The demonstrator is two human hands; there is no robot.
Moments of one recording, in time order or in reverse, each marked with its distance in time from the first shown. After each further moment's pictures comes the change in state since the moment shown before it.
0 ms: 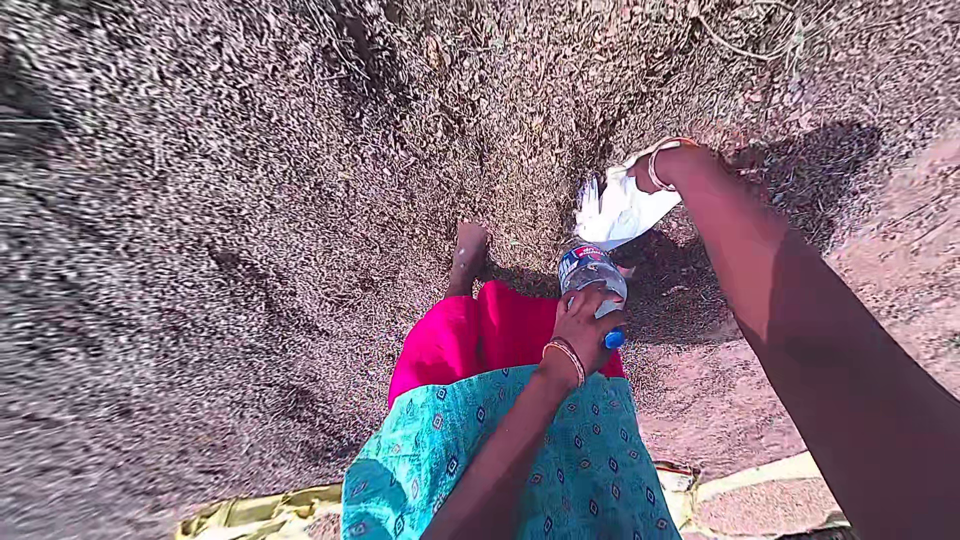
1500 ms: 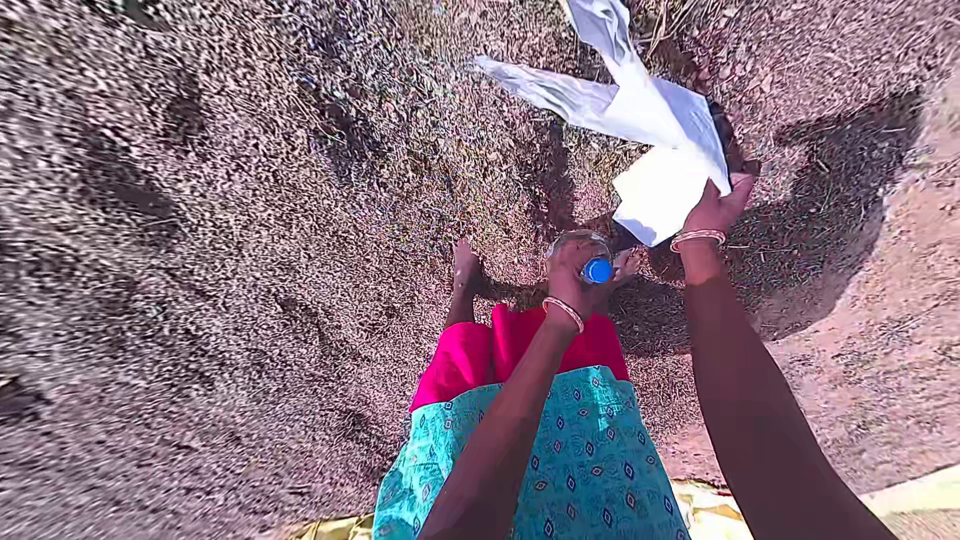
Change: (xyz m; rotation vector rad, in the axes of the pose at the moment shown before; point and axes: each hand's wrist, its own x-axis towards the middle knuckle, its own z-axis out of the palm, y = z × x) left_hand 0.073 0.010 0.021 -0.110 0.375 0.028; right_hand -0.032 0.058 0.173 1.728 1.394 0.445
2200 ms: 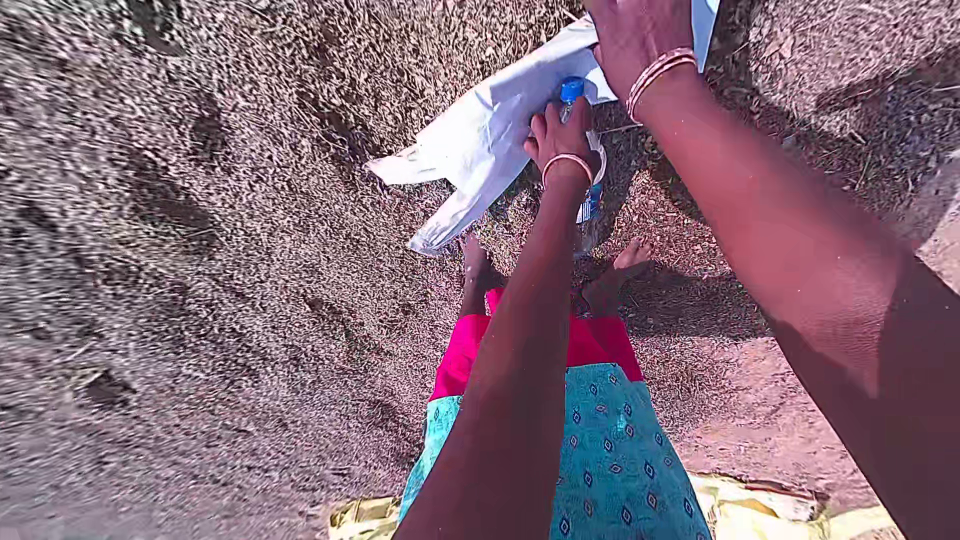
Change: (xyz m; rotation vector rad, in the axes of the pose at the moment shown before) left_hand 0.175 0.023 -0.002 0.683 -0.105 -0.368; right_hand 0.032 -0.186 0.087 -0.829 -0.631 -0.852
